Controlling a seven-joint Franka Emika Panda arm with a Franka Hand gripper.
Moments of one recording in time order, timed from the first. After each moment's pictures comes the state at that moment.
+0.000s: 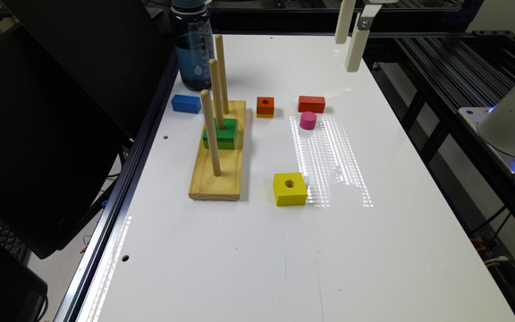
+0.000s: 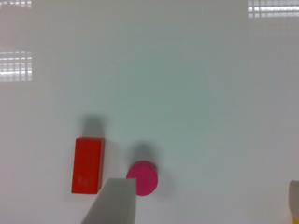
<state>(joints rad) -0.17 -0.31 0.18 -2.60 0.03 2.28 0.77</state>
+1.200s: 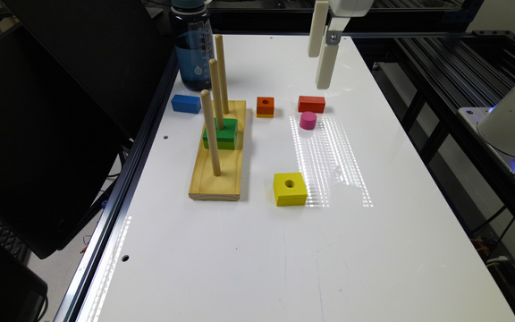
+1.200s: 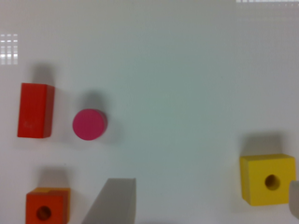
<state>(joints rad) -0.17 -0.14 0.30 -2.42 0.03 2.30 0.89</state>
